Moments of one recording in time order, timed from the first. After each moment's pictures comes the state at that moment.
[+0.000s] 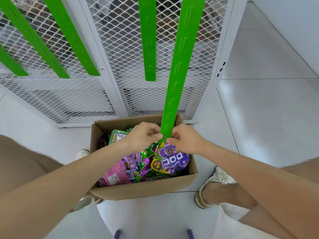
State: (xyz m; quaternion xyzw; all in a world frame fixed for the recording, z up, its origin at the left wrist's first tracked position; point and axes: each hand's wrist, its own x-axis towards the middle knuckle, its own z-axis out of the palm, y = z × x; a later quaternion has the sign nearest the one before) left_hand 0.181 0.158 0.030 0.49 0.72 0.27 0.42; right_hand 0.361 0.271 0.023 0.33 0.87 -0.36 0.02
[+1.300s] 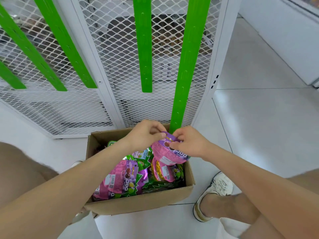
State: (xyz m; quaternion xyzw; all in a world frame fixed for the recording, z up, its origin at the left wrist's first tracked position) left_hand 0.183 0.195 0.056 0.49 0.69 0.34 0.42; right_hand 0.370 0.284 0.072 0.40 0.79 -0.47 0.02
